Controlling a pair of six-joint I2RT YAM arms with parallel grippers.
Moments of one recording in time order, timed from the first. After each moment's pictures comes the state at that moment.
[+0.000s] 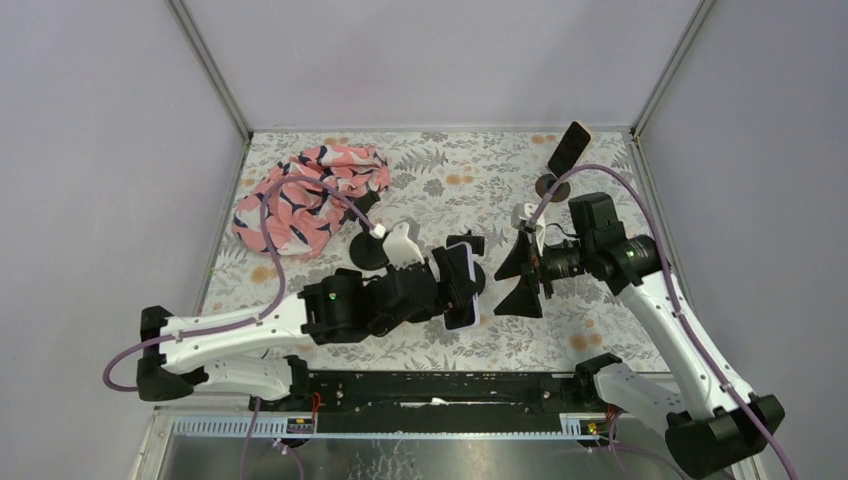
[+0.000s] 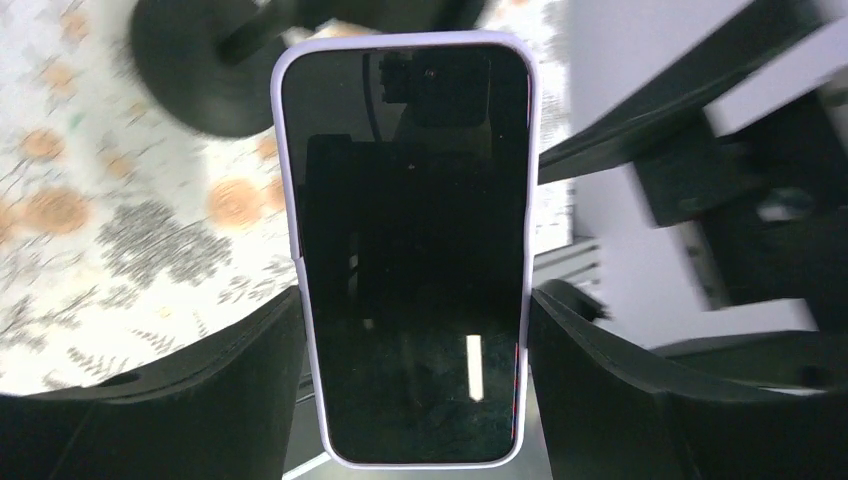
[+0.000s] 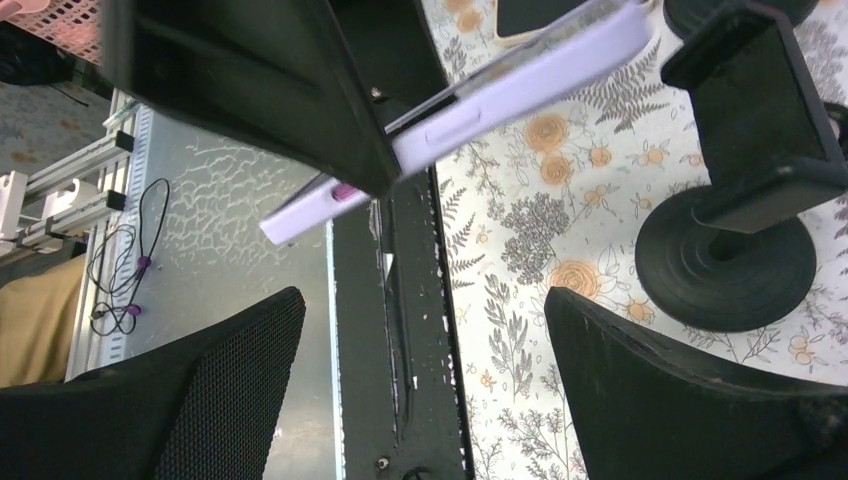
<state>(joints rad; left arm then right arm) -1.32 1.18 1.09 -0.62 -0.50 -1.32 0.35 1.02 1.02 -0.93 -1.11 -0.41</state>
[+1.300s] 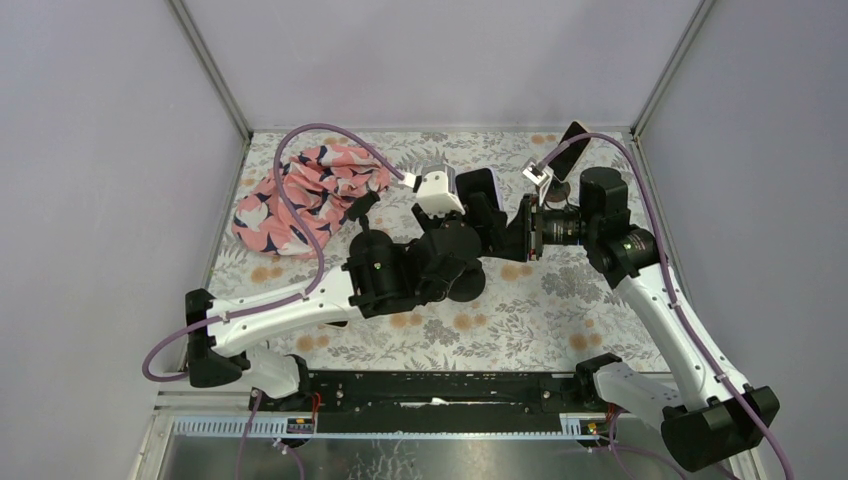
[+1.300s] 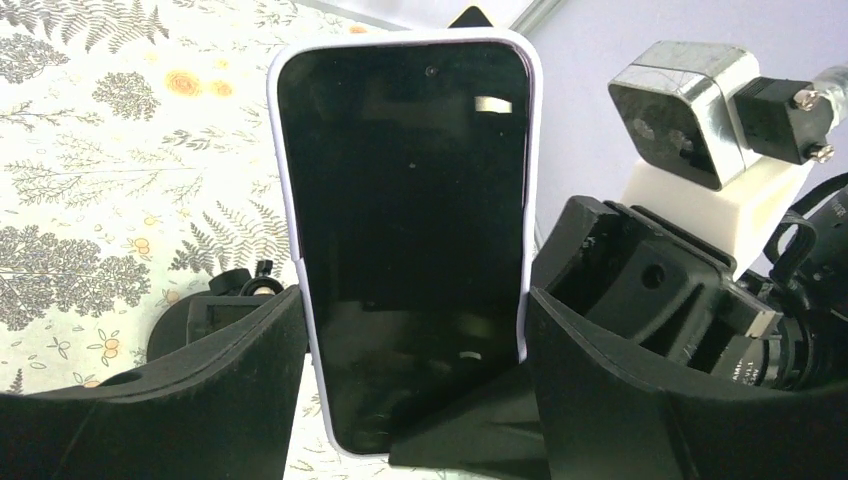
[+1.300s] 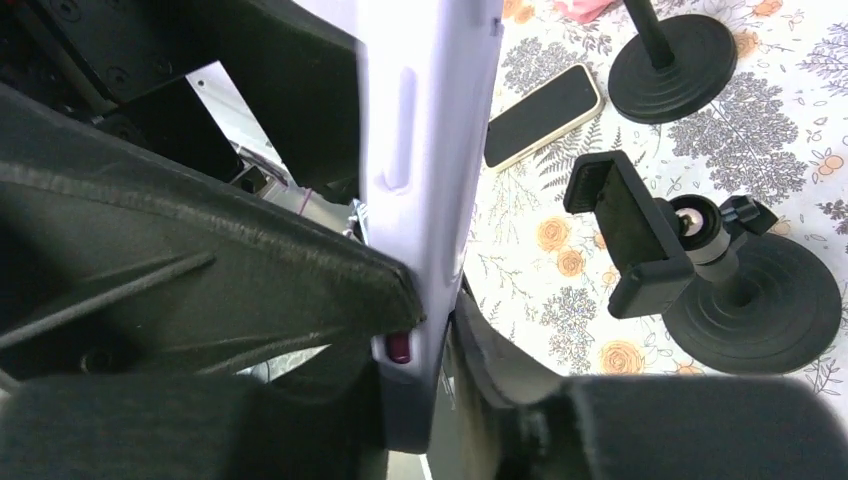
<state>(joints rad) -1.26 1.45 1.49 -0.40 -0.82 -0.86 0.32 1.03 1.05 -0.46 -1.03 0.33</state>
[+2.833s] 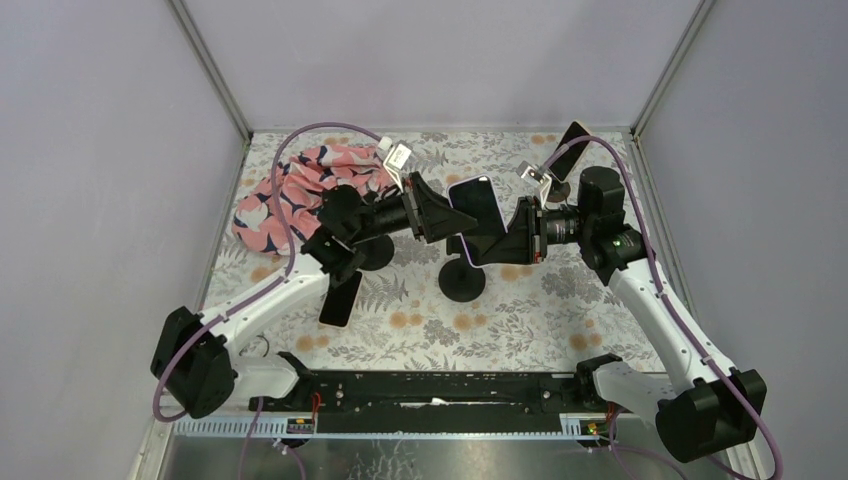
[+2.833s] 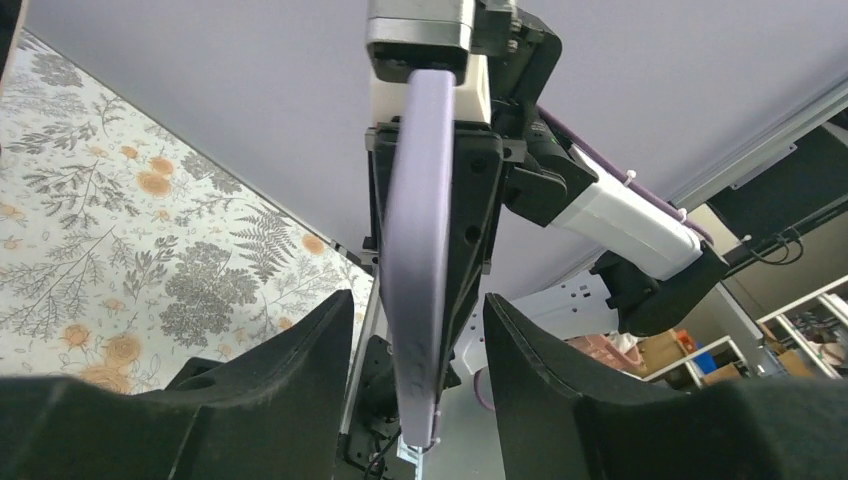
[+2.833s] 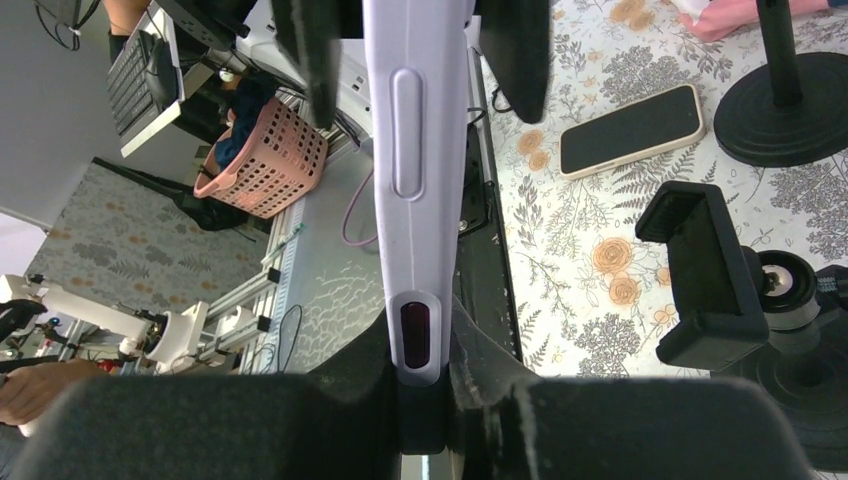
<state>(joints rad) -0.67 1.25 0.93 0.58 0.62 -0.88 0.28 1.07 0.95 -0.21 -1.33 0.36</state>
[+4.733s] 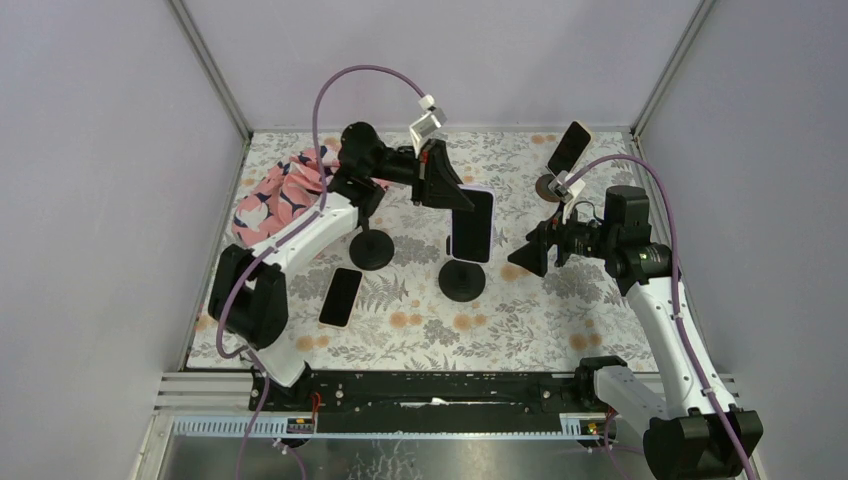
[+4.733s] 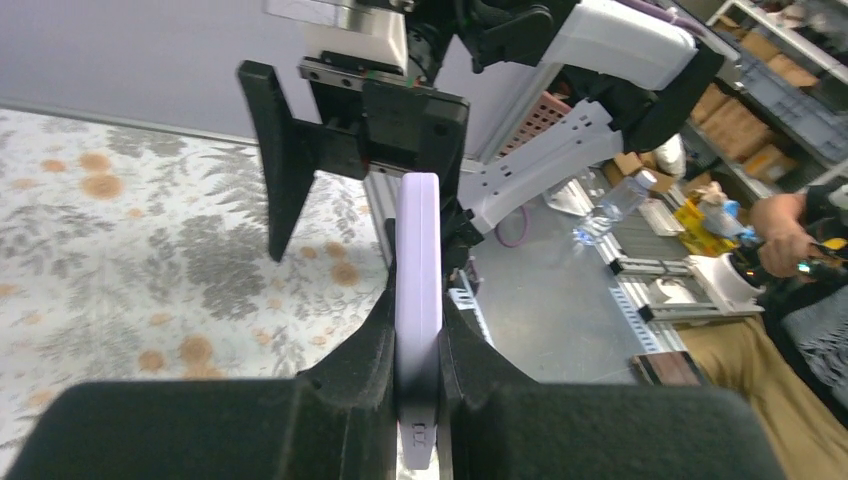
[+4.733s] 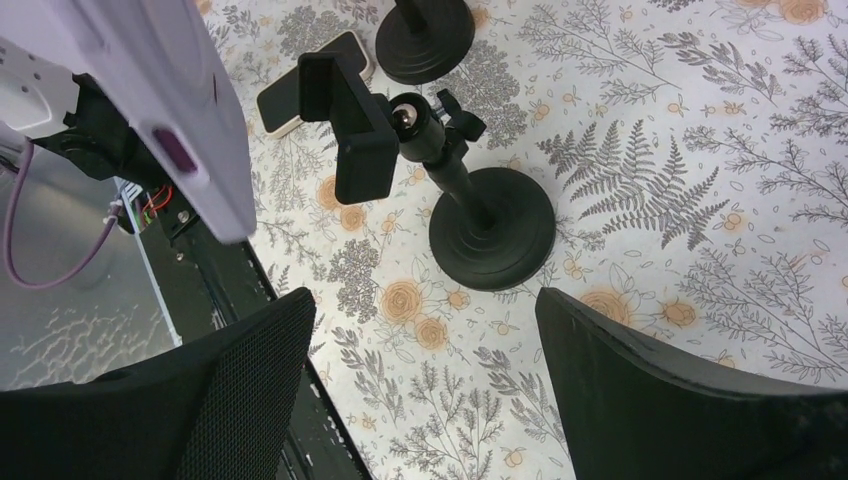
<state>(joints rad) -0.48 1.67 1.36 0.65 1.32 -0.76 0.09 0.96 0.92 -0.60 -0.90 -0.16</state>
